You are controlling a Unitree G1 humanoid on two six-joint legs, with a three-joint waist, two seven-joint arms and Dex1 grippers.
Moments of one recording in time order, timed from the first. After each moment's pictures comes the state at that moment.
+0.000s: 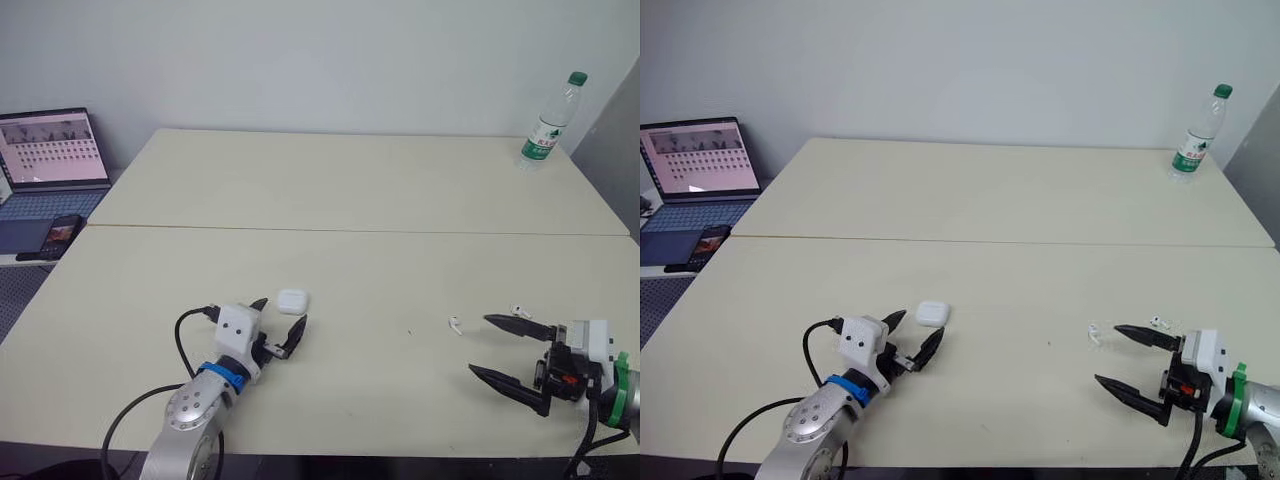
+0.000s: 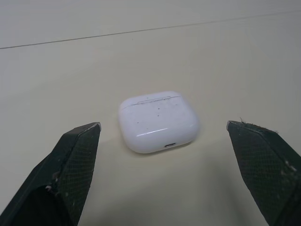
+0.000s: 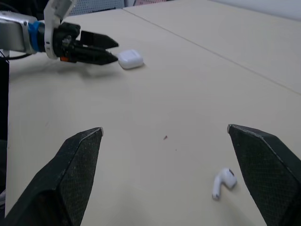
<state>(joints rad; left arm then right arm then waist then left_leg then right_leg) 0.21 0.27 -0.02 -0.38 -0.18 0.25 -0.37 0.32 -0.71 -0.32 -0.35 0.60 0.08 1.15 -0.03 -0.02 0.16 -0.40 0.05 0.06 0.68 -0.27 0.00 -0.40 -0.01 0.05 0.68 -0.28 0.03</state>
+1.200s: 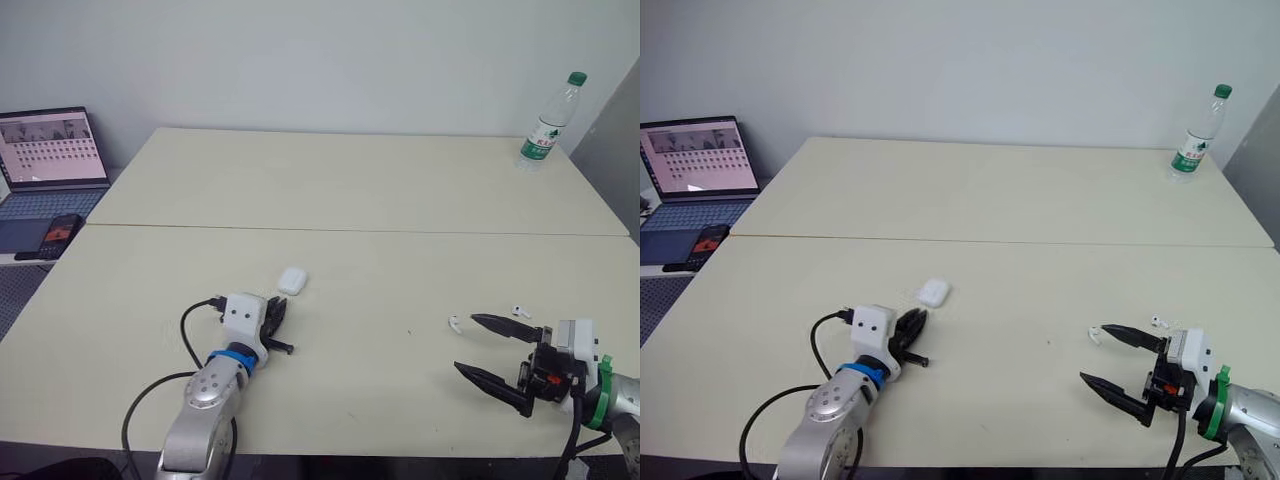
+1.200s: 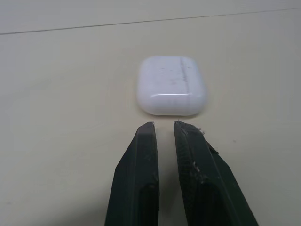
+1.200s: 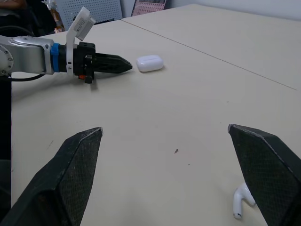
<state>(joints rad) 0.10 0.23 0.02 -0.26 -0.15 0.27 -0.30 0.33 -0.66 -0.28 -0.39 0.60 0.11 1.08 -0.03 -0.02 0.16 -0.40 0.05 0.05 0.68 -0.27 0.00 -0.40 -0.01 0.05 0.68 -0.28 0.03</state>
